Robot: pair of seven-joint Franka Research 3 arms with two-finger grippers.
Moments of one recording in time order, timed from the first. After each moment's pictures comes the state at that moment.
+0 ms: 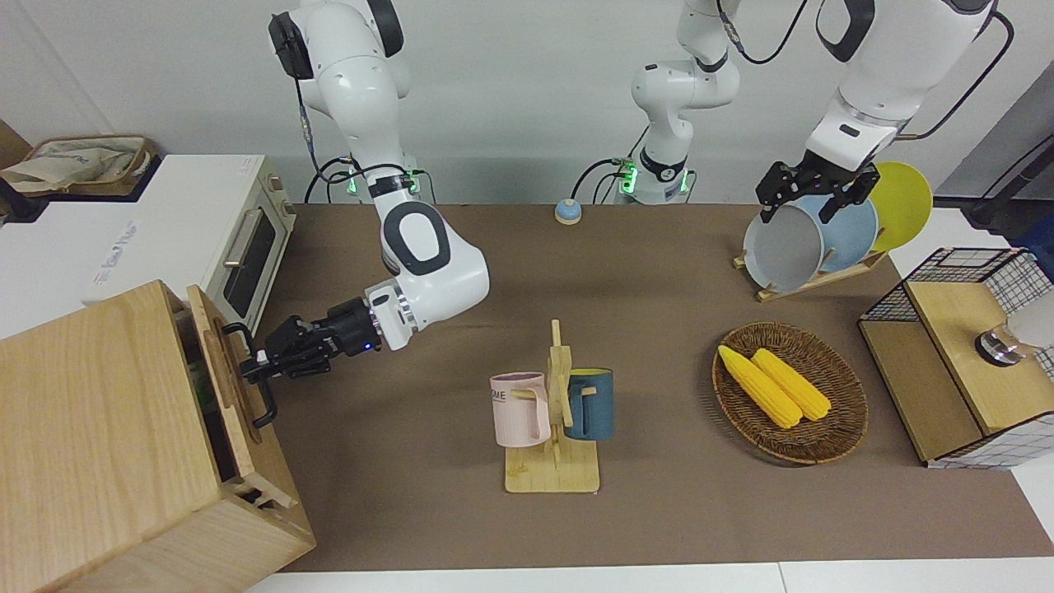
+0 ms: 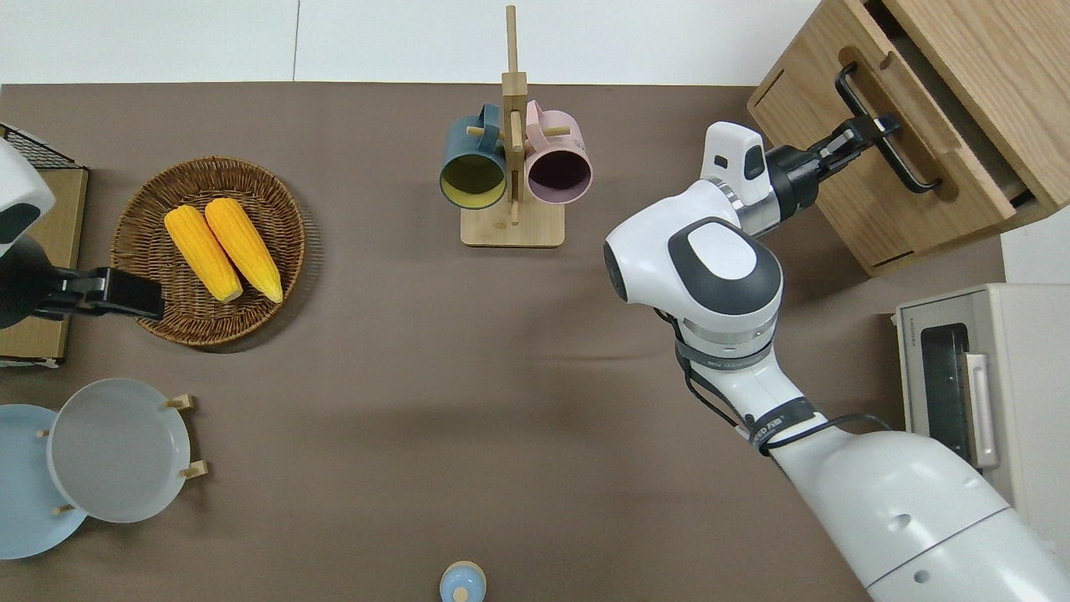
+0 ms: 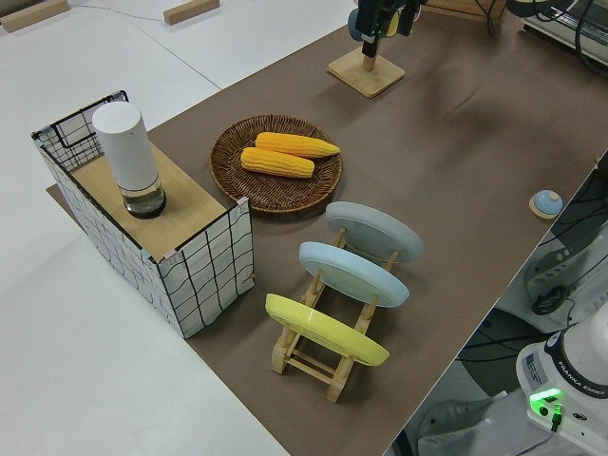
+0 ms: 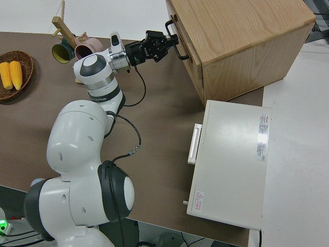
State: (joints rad) left arm 0.03 0.04 -0.06 -1.51 0.00 1.52 0.02; right arm 0.22 0.55 0.16 -1.56 -1.68 1.62 0.47
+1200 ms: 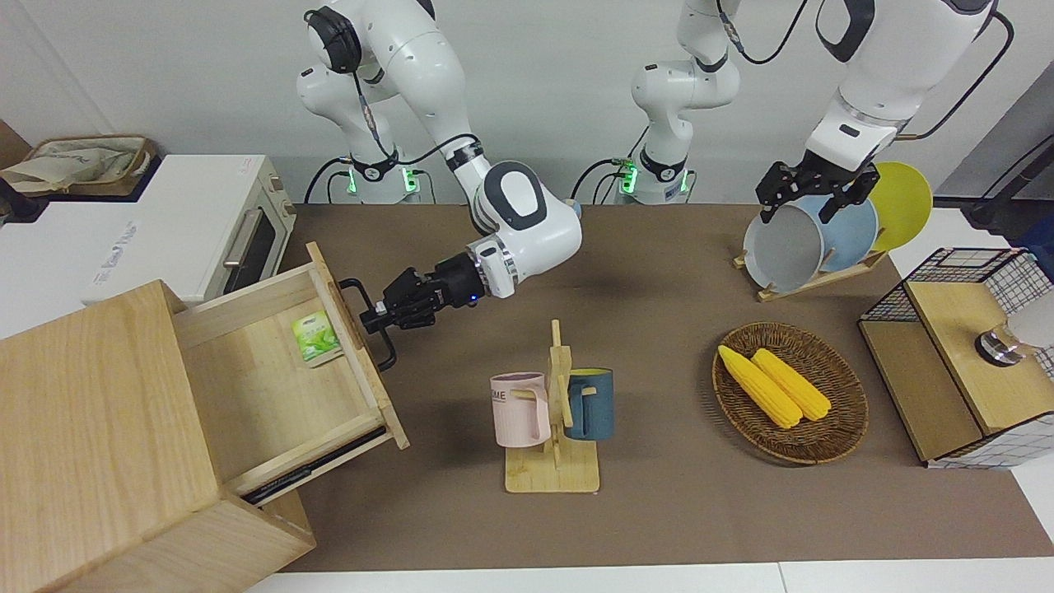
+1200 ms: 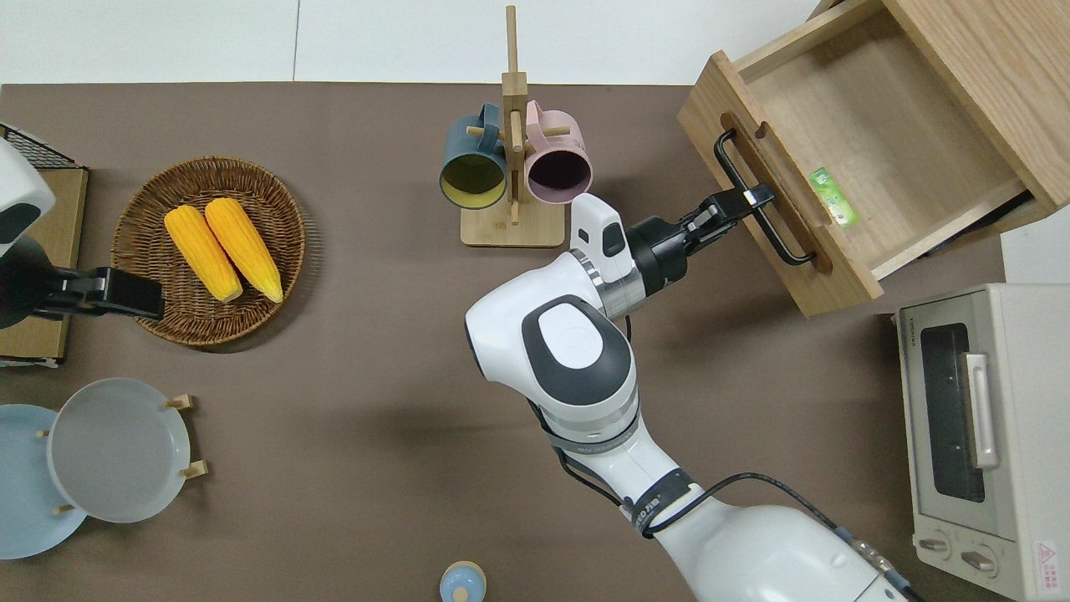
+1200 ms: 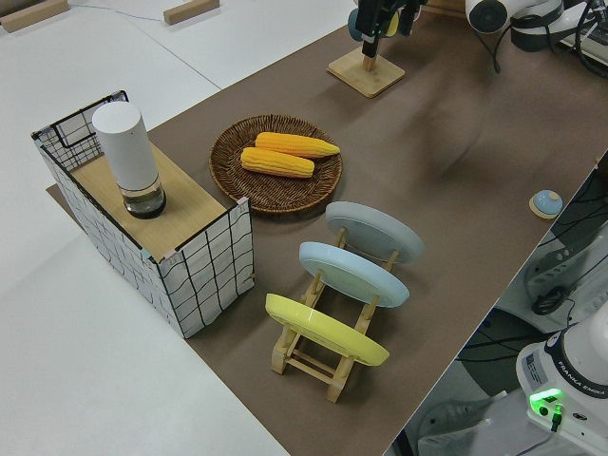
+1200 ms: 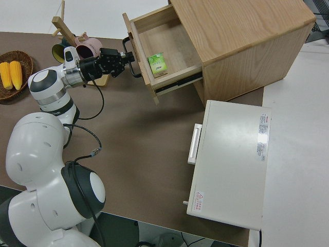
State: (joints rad) left arm 0.03 0.04 -0.06 -1.51 0.00 1.52 0.02; right arm 0.48 0.53 0.16 -1.56 -1.51 1.43 0.48
